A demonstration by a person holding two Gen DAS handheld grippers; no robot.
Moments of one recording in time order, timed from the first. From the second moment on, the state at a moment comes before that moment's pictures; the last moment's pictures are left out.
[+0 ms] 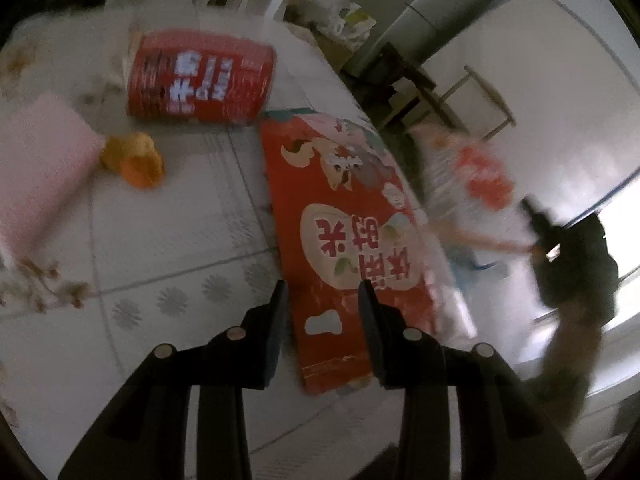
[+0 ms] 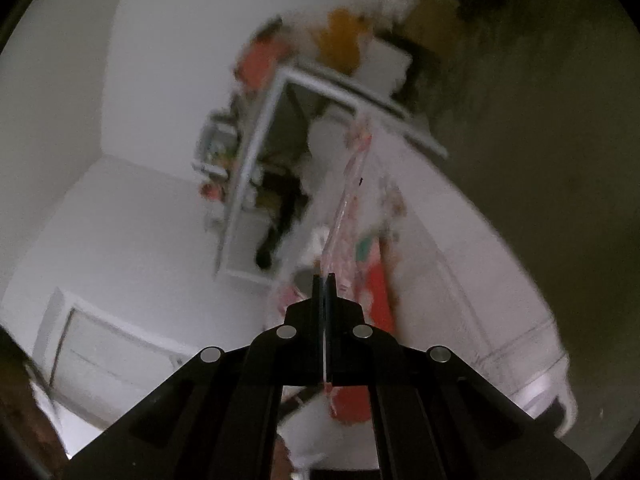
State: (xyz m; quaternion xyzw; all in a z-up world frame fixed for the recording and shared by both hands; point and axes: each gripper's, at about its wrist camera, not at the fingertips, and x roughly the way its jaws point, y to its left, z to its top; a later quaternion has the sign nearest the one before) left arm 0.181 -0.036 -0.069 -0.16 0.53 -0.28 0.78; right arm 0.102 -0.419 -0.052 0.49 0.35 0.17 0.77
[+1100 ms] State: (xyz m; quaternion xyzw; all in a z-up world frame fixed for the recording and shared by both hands) left arm 0.170 -0.018 -0.065 -0.31 0.52 -0.37 0.71; right arm 0.127 -0.369 -0.100 0.37 0.46 0.12 0.79
